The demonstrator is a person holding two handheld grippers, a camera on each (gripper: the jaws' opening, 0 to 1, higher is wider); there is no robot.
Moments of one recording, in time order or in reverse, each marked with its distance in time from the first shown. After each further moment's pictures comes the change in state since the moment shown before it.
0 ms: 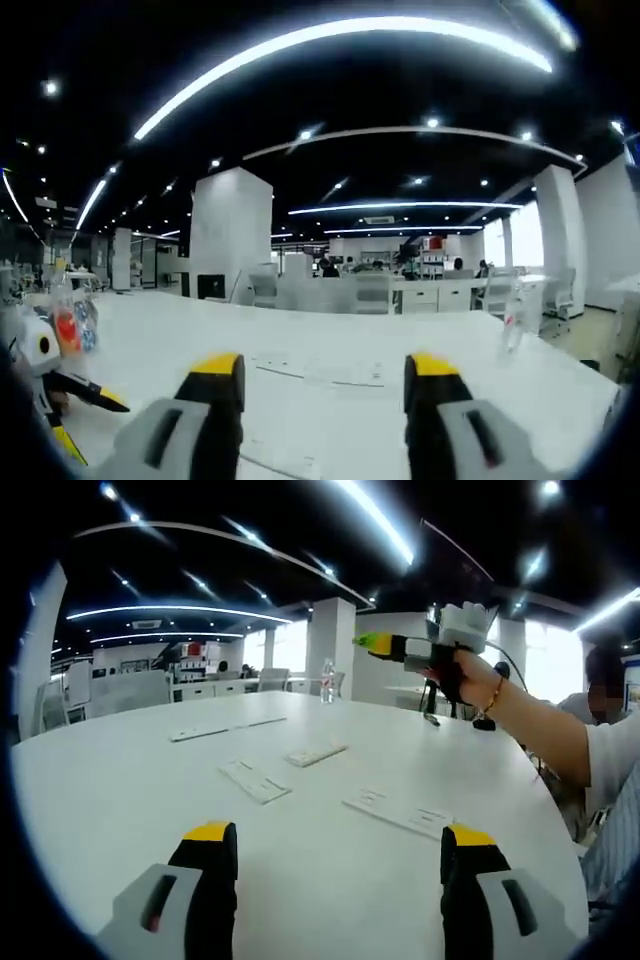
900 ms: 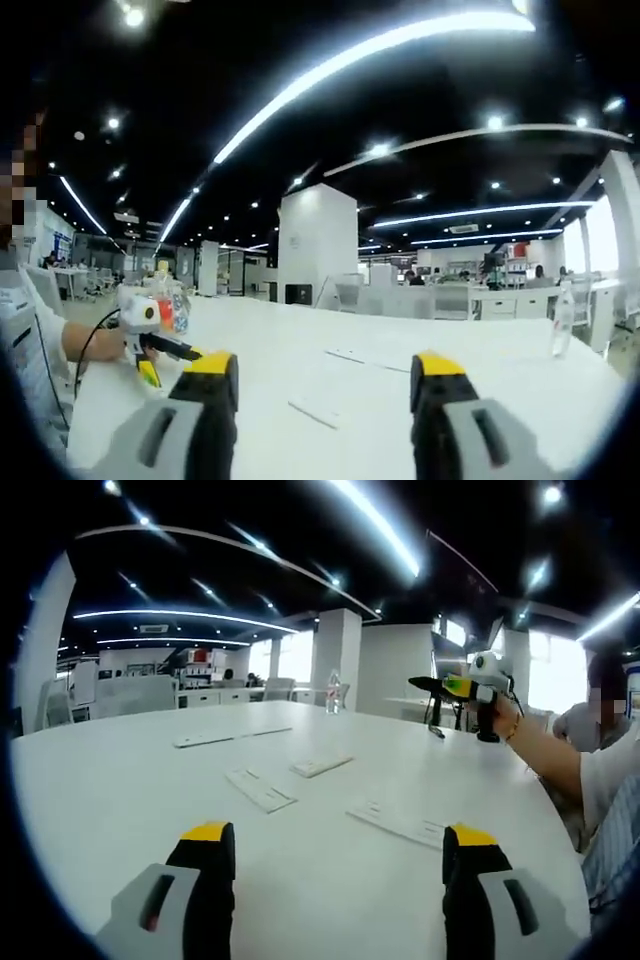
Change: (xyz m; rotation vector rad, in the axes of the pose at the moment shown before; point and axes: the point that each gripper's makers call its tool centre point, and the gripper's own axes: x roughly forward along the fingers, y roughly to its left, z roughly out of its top) left arm 0.000 0.007 0.009 -0.018 -0.053 0.015; right arm -0.080 -0.003 -0.033 0.009 -0.033 0.434
